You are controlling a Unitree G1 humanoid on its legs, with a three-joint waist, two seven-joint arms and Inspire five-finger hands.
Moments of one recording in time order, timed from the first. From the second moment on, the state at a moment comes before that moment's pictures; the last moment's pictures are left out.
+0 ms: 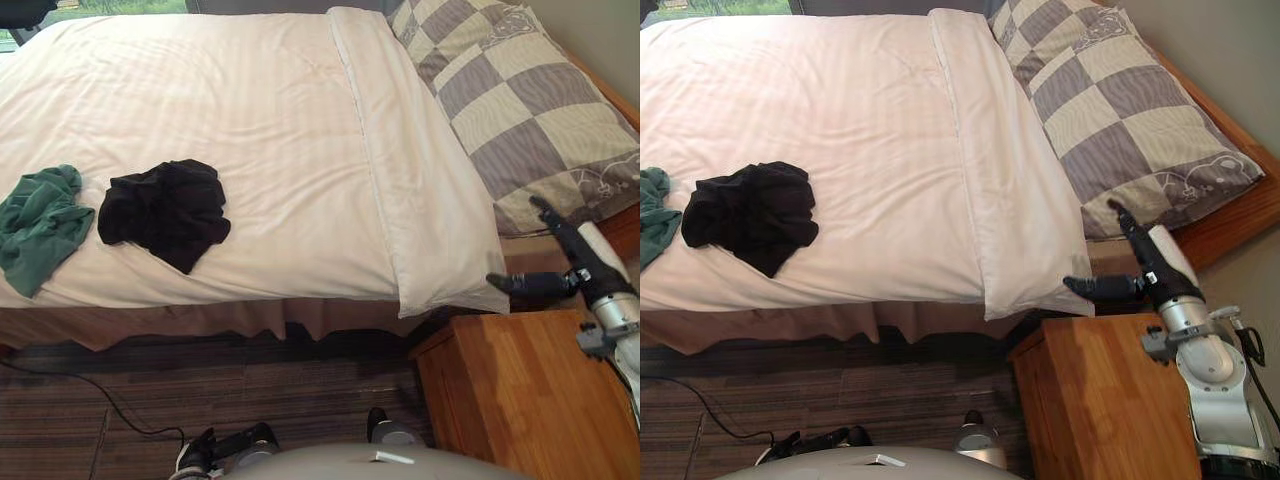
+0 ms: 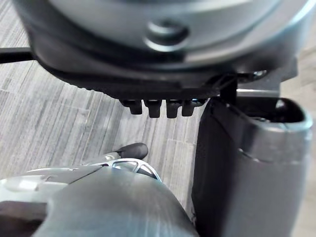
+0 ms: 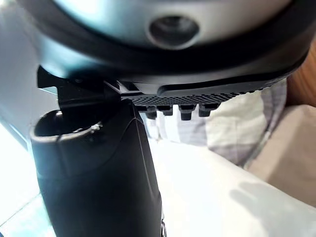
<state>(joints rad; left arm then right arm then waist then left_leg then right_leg) 0.20 0.11 0.26 1.05 -0.03 -0.03 -0.03 0.26 -0.71 -0.34 -0.02 -0.07 -0.10 0.21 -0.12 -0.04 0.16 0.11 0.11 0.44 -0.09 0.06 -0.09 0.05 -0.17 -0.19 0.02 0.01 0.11</state>
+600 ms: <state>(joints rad) 0.19 0.09 0.25 1.07 -0.02 -0.03 -0.01 -0.12 -0.39 -0.52 -0.06 0.21 -0.16 -0.08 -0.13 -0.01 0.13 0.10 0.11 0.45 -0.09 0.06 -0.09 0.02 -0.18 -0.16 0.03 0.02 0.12</state>
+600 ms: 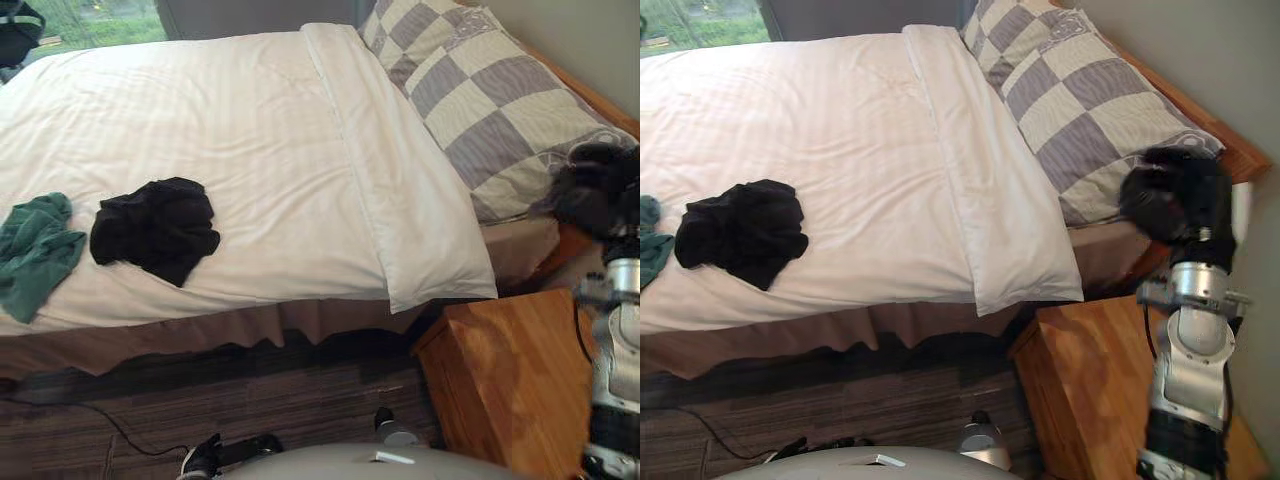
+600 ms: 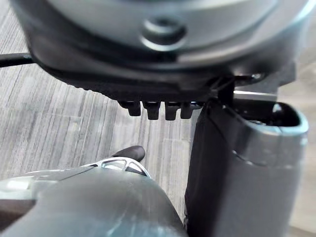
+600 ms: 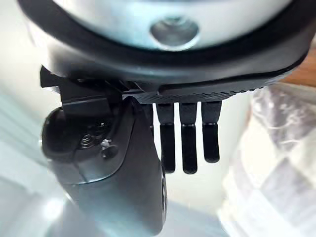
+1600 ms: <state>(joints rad) 0.11 0.04 0.18 0.95 -0.15 -0.11 0.07 -0.42 -0.21 -0.49 0.48 0.67 -0.22 -0.24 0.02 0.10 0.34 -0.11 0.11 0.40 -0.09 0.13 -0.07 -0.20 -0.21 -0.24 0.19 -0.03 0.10</state>
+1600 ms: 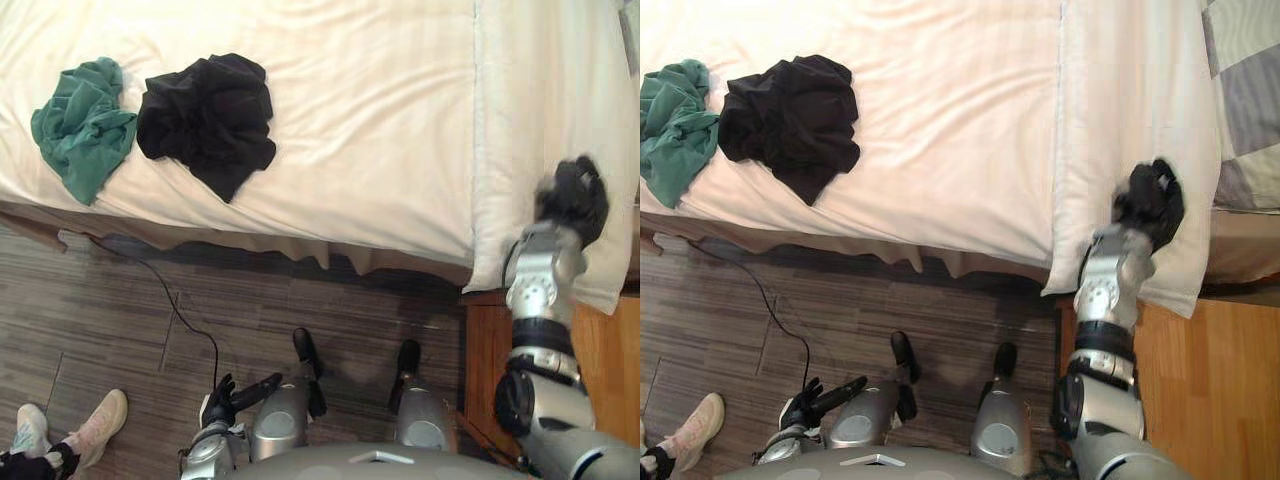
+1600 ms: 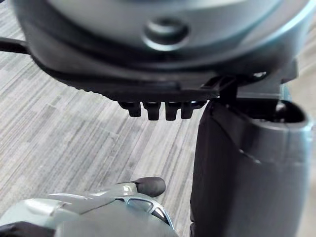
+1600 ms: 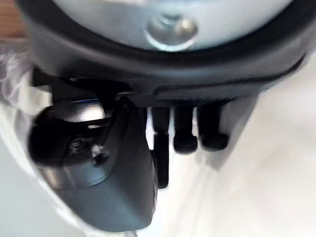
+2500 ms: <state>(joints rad) 0.01 -0.01 0.28 0.95 -0.06 -0.07 0.05 0.17 -0.05 -0.26 0.88 0.07 -0.03 -0.10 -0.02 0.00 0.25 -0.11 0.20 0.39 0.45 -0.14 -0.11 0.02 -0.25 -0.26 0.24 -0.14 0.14</state>
